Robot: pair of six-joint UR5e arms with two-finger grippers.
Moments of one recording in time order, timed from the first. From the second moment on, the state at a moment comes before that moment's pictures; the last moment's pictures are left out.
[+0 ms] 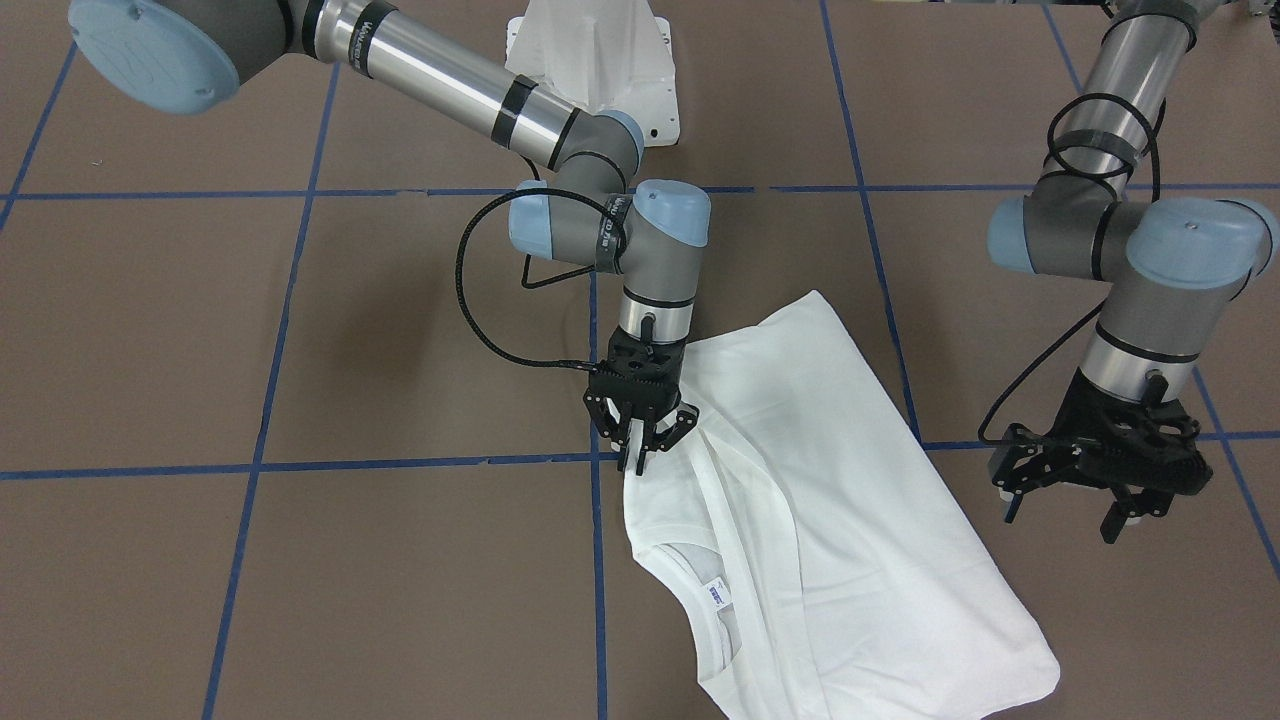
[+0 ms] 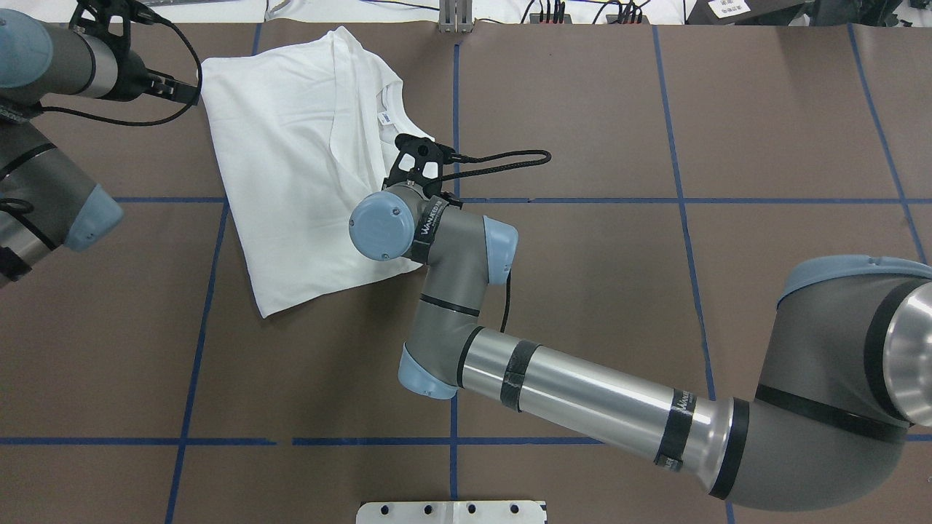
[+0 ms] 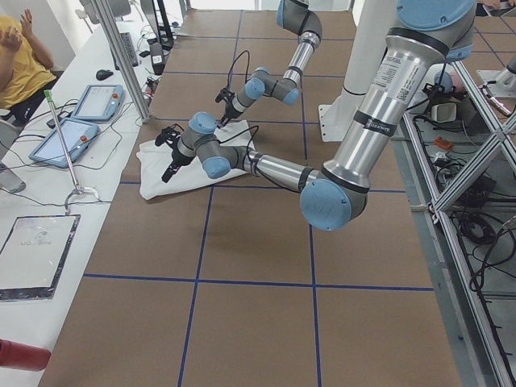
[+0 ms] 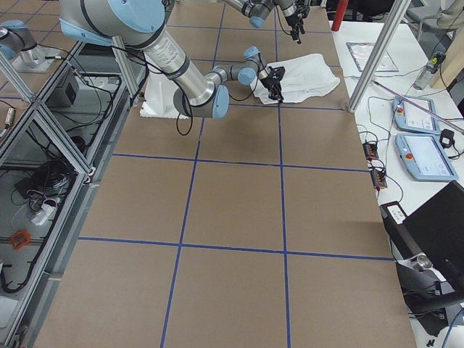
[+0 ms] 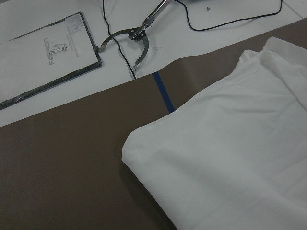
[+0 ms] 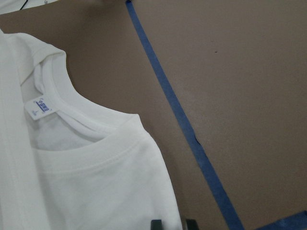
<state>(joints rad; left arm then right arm) -1.02 -2.00 -1.36 -2.30 -1.80 -0.58 0.44 -0.47 0.89 -1.21 1.22 1.58</state>
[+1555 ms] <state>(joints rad) -1.01 -2.00 -1.38 -2.30 -1.80 -0.58 0.27 -1.10 1.79 -1.39 1.13 1.60</state>
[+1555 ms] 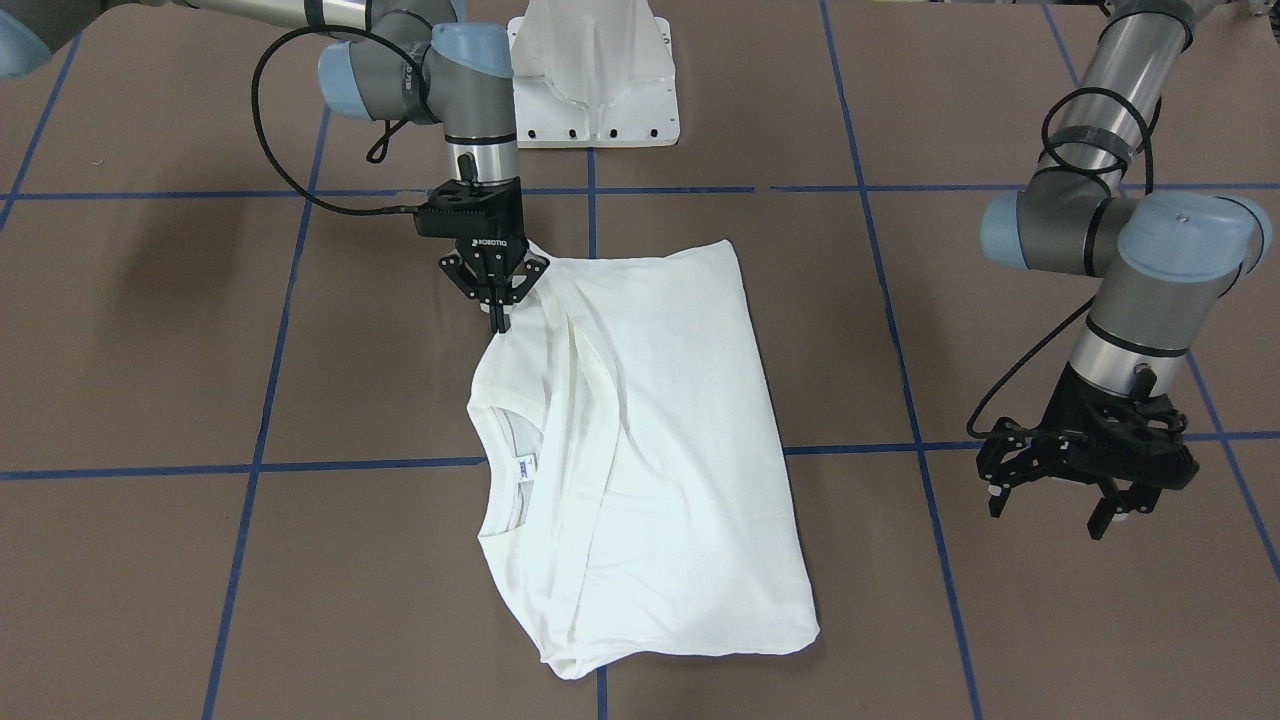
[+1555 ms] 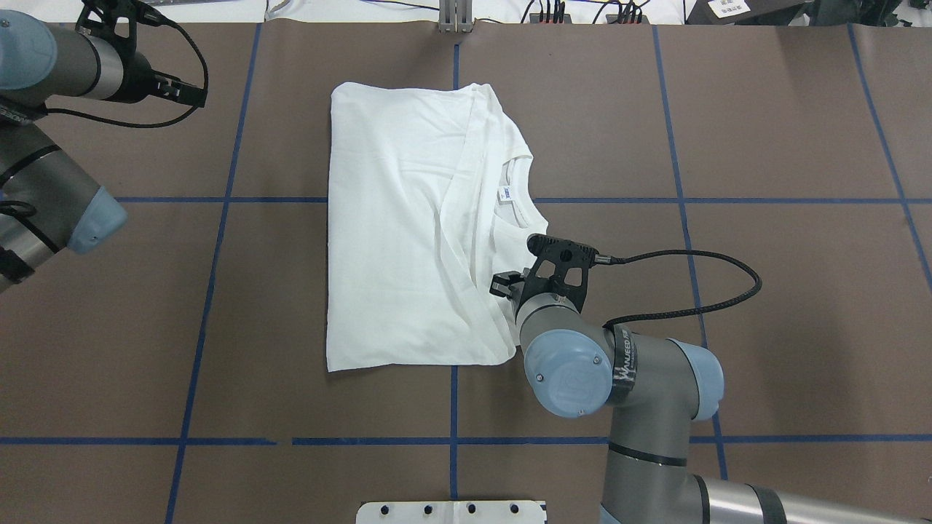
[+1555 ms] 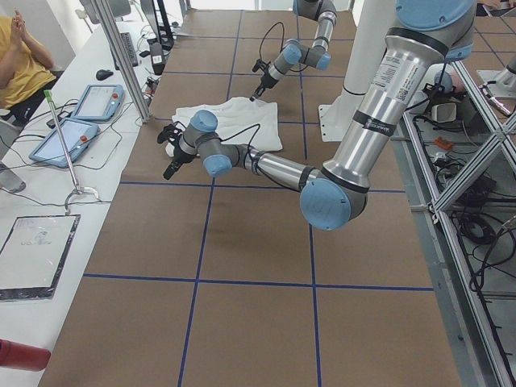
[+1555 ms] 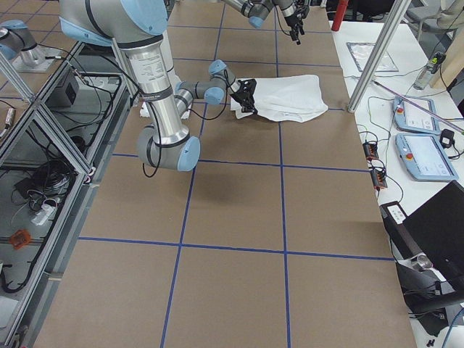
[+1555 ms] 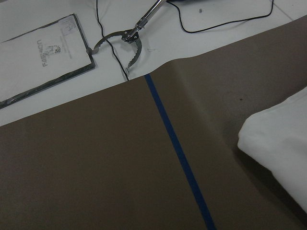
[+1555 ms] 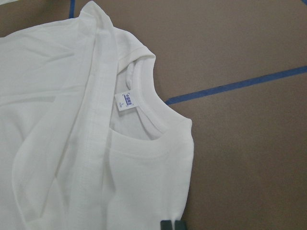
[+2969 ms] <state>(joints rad) -1.00 -1.99 -1.40 -2.30 -1.81 -0.59 0.38 -0.79 1.46 -1.32 1.28 1.42</state>
